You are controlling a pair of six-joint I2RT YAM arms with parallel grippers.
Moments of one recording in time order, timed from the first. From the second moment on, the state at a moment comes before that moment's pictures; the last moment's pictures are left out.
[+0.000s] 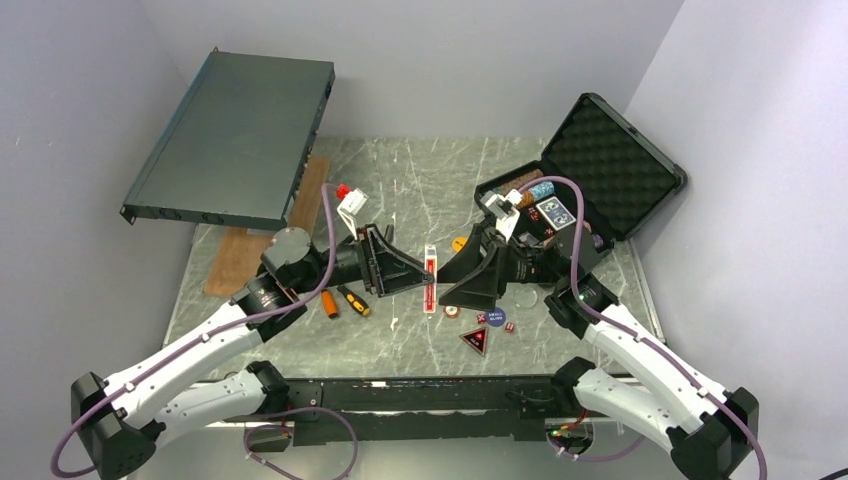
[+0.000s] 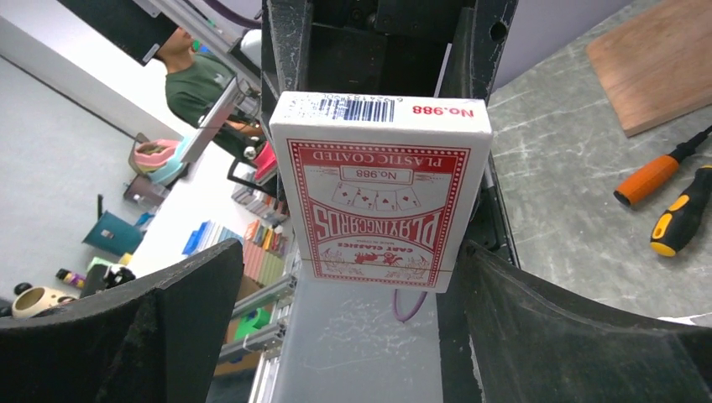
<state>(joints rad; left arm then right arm) -0.81 0.89 0.79 0.22 0.53 -0.97 0.62 0.86 0.70 0.38 -0.98 0.94</state>
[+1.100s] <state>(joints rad) -0.80 0.91 0.79 0.22 0.46 -1.05 0.64 0.88 0.68 0.41 -0.82 0.95</state>
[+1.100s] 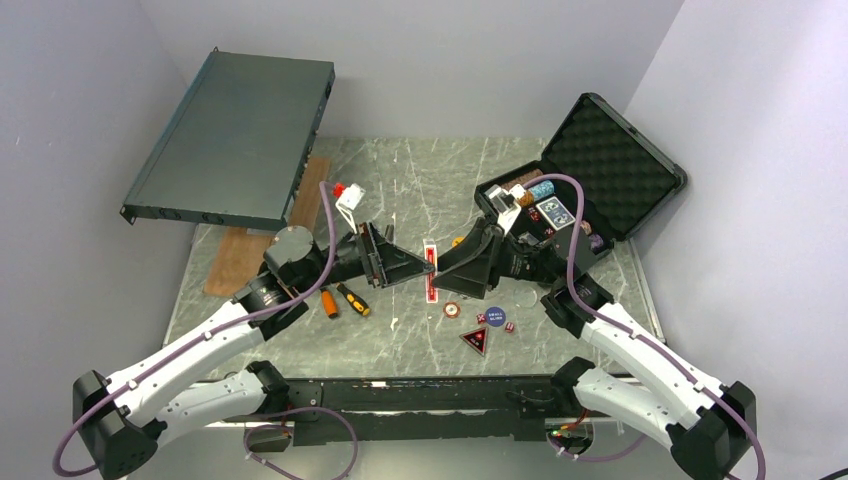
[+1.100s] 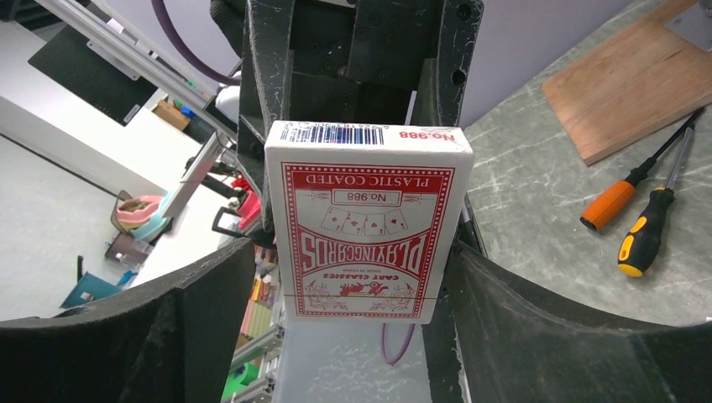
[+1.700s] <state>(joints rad) -0.80 0.92 0.77 0.24 0.45 -1.08 0.64 0.90 0.67 0.43 -0.80 0.95</state>
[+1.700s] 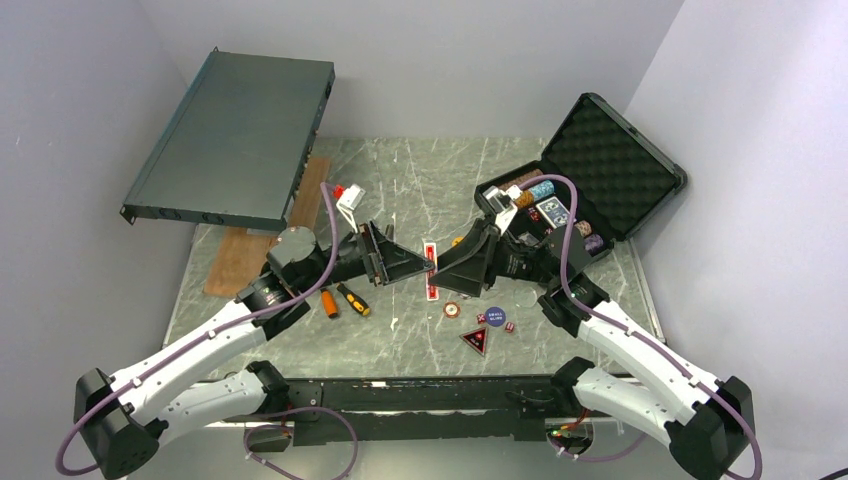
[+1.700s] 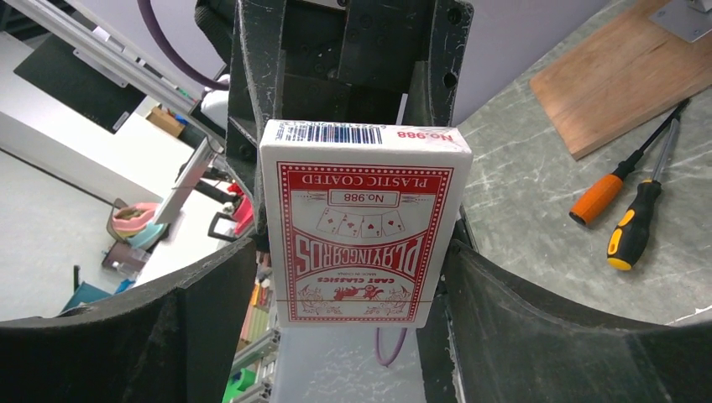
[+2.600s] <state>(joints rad) -0.79 0.90 0.77 0.20 0.41 -1.07 0.65 0.92 0.65 0.45 -0.77 0.96</state>
